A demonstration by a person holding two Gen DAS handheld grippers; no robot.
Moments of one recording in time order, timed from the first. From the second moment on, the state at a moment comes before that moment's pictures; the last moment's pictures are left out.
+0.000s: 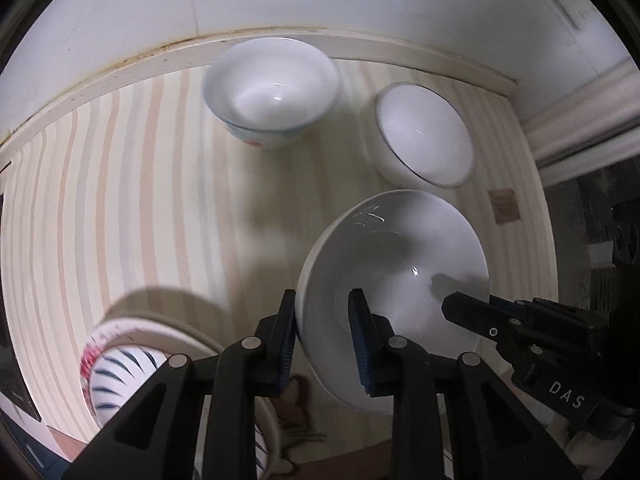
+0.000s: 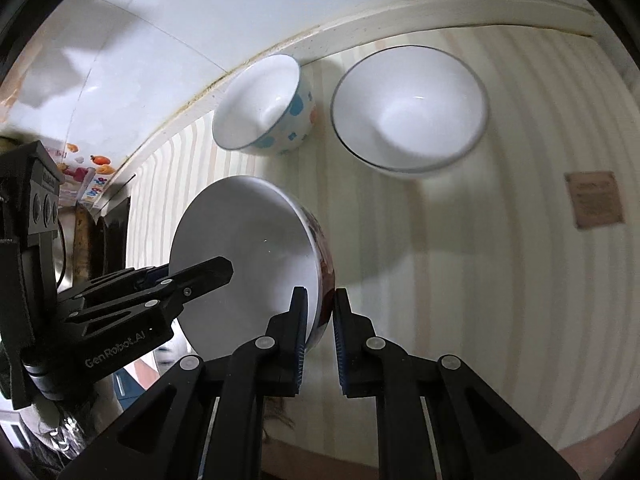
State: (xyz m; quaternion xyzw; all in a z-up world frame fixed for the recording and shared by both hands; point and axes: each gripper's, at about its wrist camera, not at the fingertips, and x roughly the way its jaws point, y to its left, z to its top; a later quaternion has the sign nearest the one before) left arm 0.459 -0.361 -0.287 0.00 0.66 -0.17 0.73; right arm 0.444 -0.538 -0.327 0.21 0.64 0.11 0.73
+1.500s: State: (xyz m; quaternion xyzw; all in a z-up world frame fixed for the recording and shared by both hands) left arm 0.386 -0.422 -0.364 0.05 0.71 -0.17 0.68; right arm 0.355 -0.558 -0.379 0.23 0.70 0.08 0.67
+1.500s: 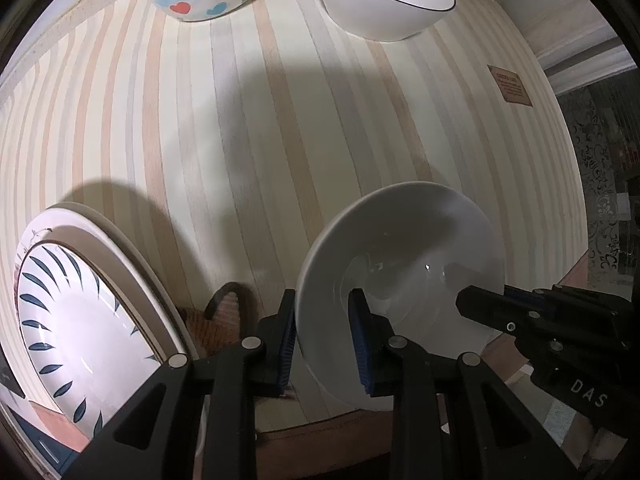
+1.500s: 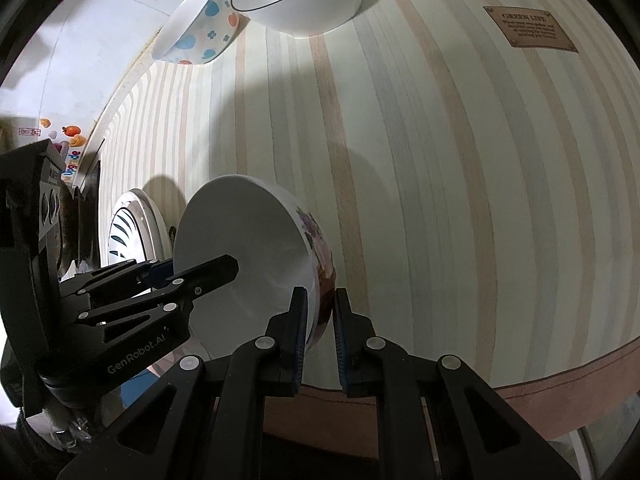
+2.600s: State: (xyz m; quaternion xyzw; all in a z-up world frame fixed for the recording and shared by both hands) left arm 0.619 -0.321 -0.359 -0.10 0.69 -0.08 0.71; right arm 0.646 -0.512 -0.337 0.14 0.65 0.13 0.74
